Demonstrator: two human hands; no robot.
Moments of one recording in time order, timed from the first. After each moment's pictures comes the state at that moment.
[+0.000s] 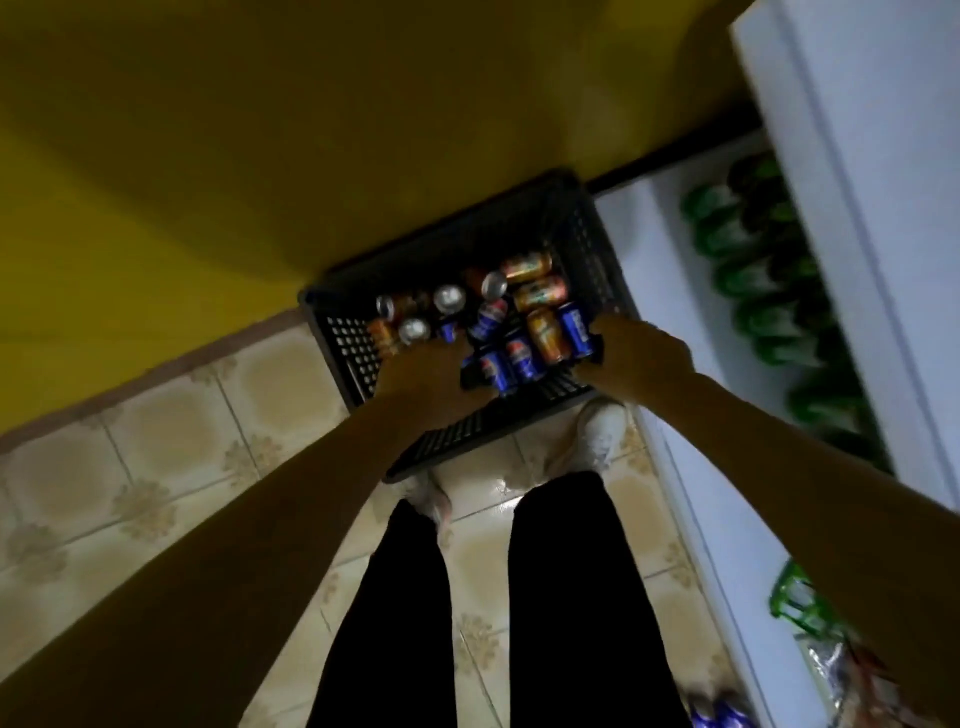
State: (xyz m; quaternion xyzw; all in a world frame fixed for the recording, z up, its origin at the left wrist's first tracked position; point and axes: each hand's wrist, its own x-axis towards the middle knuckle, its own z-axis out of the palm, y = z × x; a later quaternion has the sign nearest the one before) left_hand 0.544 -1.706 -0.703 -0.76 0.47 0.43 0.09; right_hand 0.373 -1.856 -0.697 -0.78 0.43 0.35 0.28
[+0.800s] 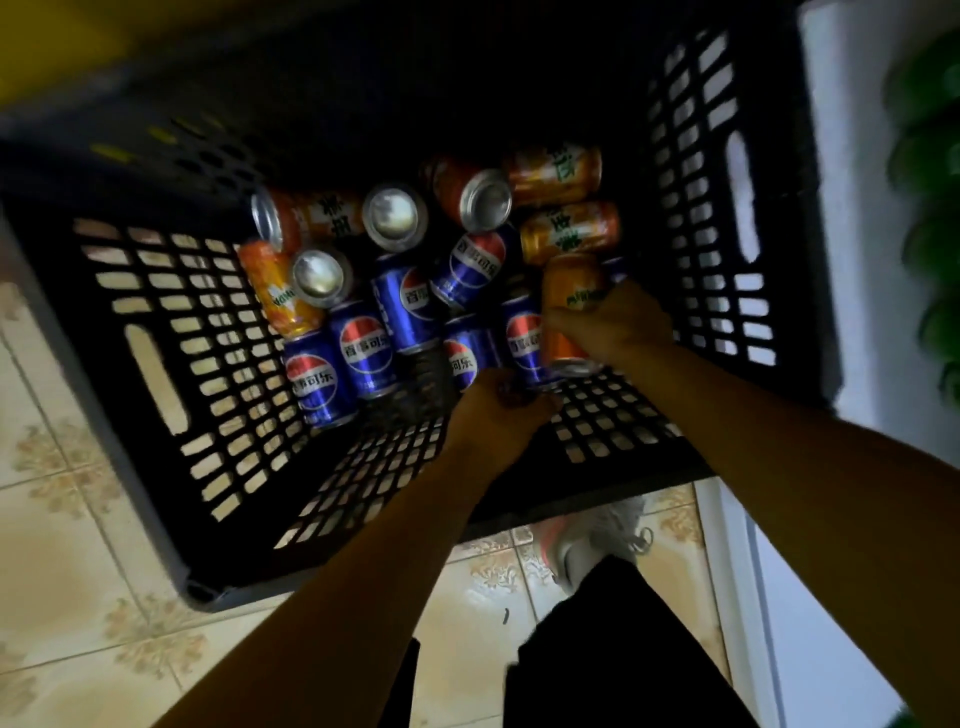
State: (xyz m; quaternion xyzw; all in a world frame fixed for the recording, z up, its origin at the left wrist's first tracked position) left_hand 0.433 -1.722 -1.035 -0.75 -0.08 0.59 -0.28; right_hand 0.391 -1.872 -1.054 -0.61 0.61 0.25 0.43
